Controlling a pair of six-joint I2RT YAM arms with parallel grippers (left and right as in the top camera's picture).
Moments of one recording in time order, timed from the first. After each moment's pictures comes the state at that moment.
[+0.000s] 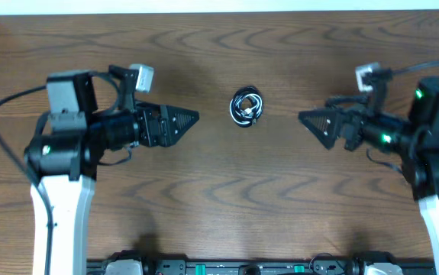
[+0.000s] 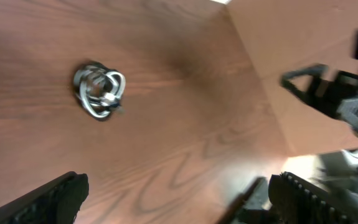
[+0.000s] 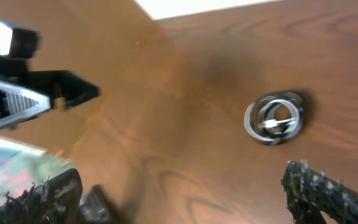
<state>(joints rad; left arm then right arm) 0.05 1.21 1.28 -0.96 0.93 -0.06 0.02 1.11 1.13 -0.66 -0.90 0.21</state>
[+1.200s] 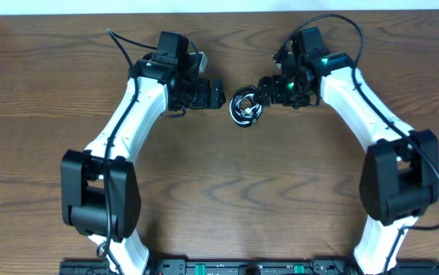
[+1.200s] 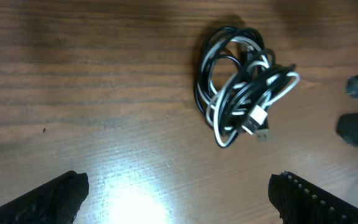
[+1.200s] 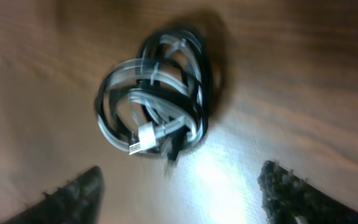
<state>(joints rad) -0.23 1.88 1.48 -0.80 0.36 -0.20 0.30 2.01 1.58 -0.78 -0.40 0.27</state>
